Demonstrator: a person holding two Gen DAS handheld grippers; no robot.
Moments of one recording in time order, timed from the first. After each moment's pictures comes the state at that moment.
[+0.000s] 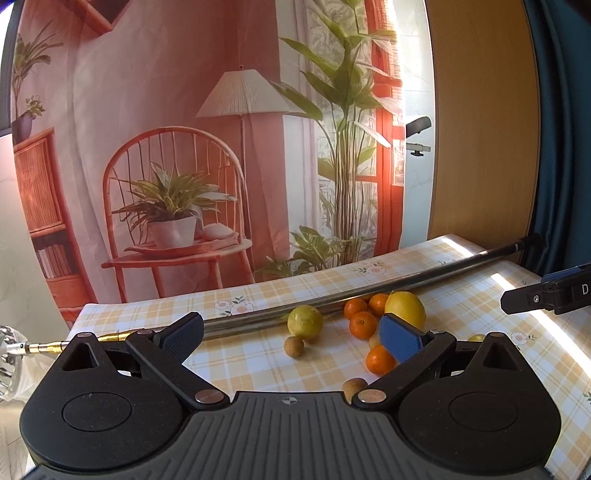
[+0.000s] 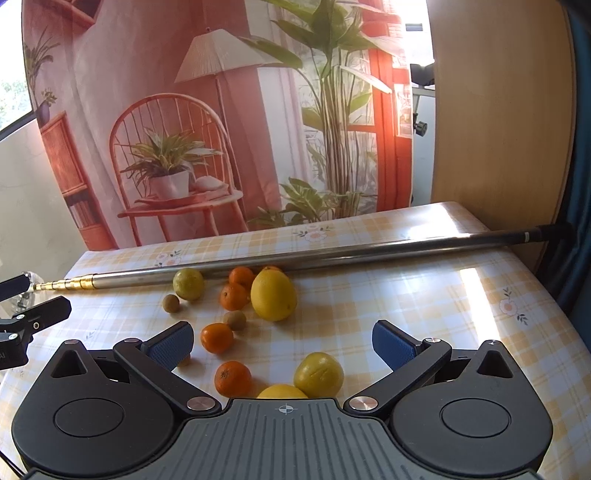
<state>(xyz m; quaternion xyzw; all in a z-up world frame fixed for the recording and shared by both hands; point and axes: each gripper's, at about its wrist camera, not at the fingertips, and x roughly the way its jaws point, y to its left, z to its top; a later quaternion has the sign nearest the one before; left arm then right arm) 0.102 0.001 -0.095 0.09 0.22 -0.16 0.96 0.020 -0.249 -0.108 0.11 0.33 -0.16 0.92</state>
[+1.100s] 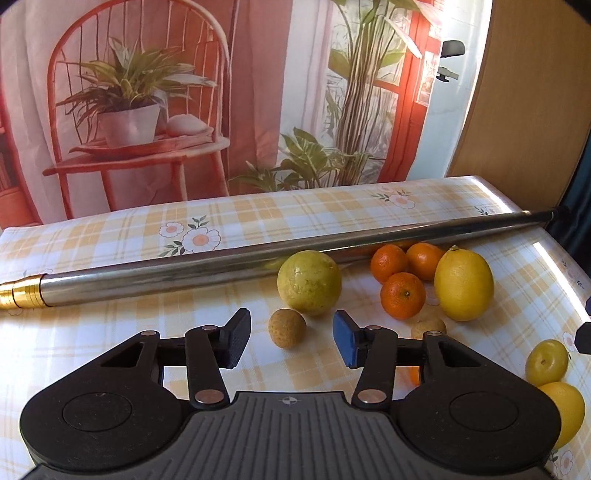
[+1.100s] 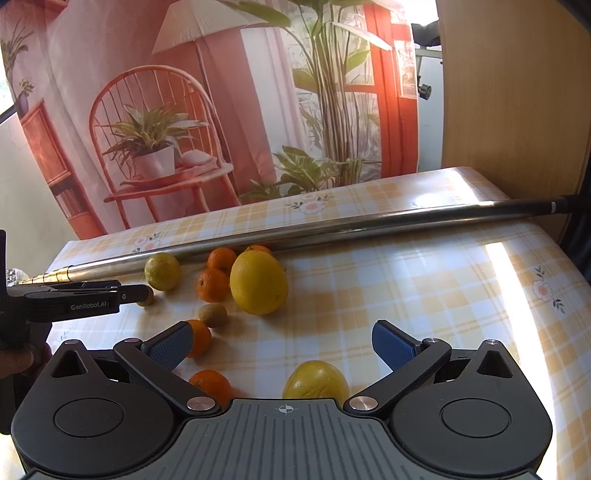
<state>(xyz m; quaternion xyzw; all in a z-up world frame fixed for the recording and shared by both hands) 0.254 -0.011 -0.188 0.03 0.37 -0.19 0.91 0.066 -0.280 -0.156 0.14 0.36 -0.15 0.91</state>
